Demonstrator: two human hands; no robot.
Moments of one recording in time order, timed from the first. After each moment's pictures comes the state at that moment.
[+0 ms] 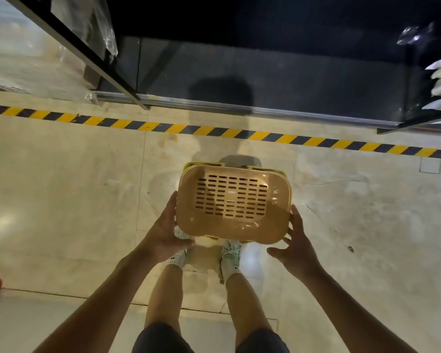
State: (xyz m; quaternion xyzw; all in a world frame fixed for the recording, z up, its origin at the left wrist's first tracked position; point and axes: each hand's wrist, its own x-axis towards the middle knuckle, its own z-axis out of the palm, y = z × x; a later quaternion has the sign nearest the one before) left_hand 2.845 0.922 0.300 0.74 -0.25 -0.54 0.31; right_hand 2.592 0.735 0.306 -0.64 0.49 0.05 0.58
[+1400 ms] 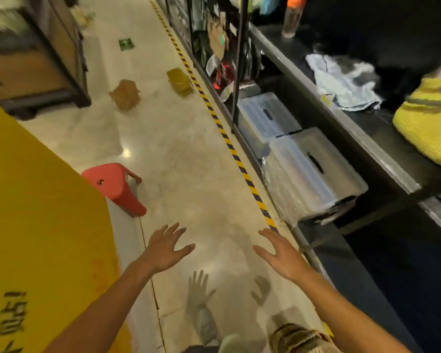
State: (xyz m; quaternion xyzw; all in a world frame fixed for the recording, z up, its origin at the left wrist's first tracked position) left_hand 2.992 1.406 0.629 0.94 0.09 -0.28 0.19; right_hand 3.053 1.063 0.654 -0.91 -0.10 0.29 0.28
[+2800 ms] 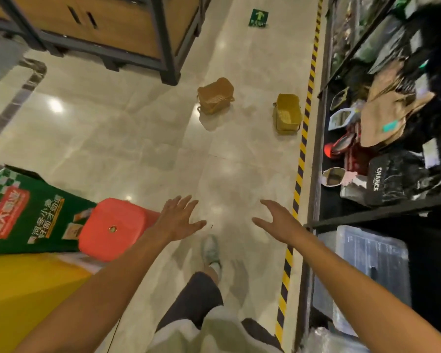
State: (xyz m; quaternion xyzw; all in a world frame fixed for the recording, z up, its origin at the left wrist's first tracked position) left_hand 3.650 1.859 0.551 0.89 0.30 -0.26 0.22; right_hand 3.890 1.643 0.589 -0.84 -0.37 0.40 0.11
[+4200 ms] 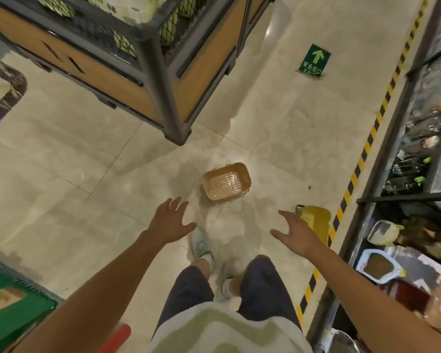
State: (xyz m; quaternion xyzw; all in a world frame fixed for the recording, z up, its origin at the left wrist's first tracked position) left_hand 4.157 2.522 0.477 0.81 0.44 -0.27 0.29; right_hand 4.476 2.335 0.528 -0.81 -0.40 0.43 -0.02
